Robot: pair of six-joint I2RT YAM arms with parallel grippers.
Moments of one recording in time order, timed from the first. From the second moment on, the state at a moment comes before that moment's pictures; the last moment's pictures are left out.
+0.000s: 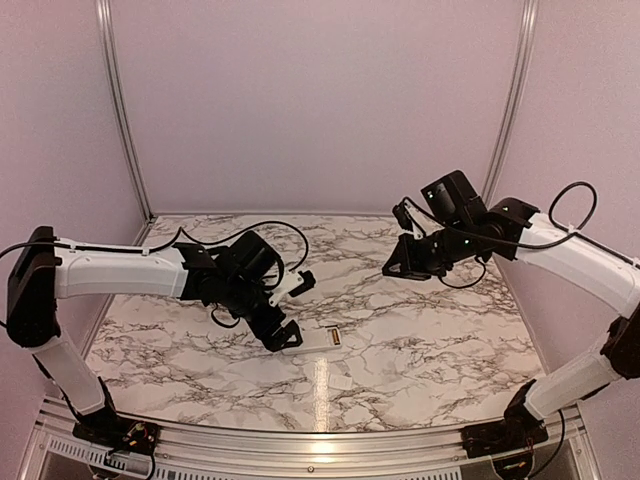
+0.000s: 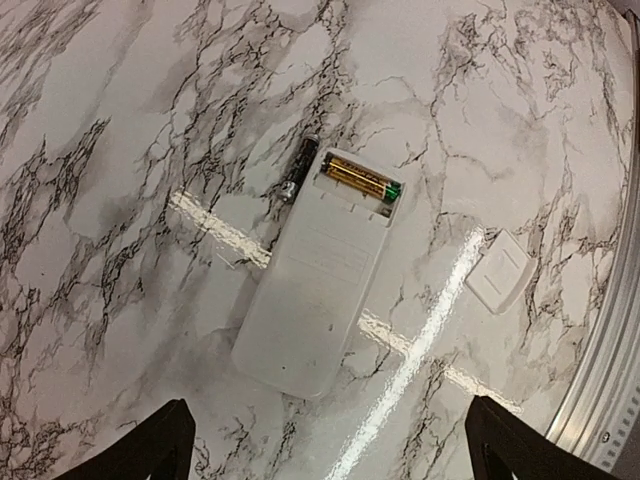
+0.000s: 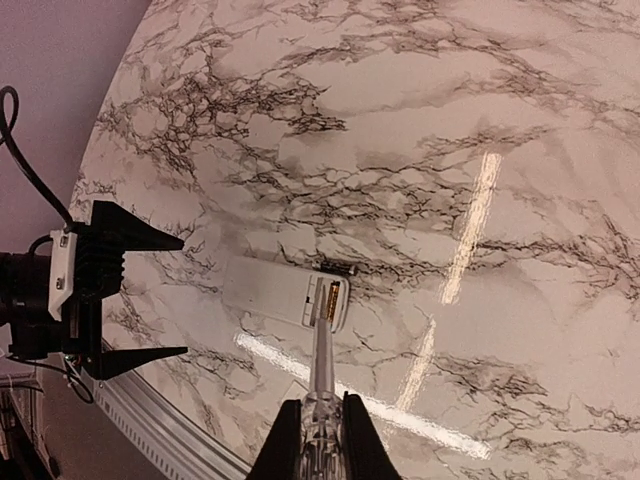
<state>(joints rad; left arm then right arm) -0.90 1.68 1.16 -0.47 0.17 0.00 0.69 1.38 1.27 -0.74 -0.19 0.52</state>
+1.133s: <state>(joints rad) -0.92 1.95 1.21 -0.37 0.13 0.43 0.80 1.38 1.24 -0.82 -0.15 0.61</state>
